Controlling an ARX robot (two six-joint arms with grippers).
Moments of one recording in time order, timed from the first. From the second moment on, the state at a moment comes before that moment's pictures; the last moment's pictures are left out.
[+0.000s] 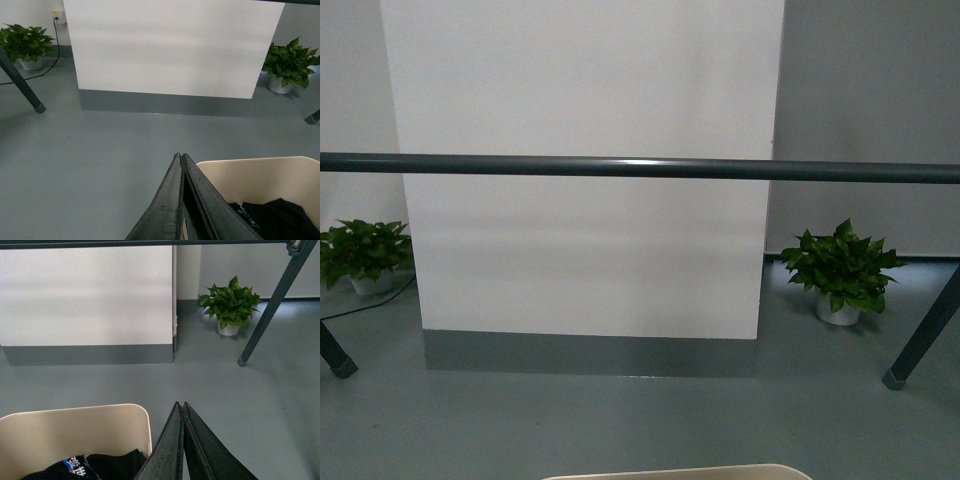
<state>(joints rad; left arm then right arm) 0.00 0.50 0.02 0.49 0.00 -0.01 0.00 0.53 0.01 0.52 0.00 0.00</state>
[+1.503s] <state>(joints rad) 0.00 0.00 0.02 0.00 0.00 -0.01 0.00 0.00 0.01 0.00 0.00 0.00</state>
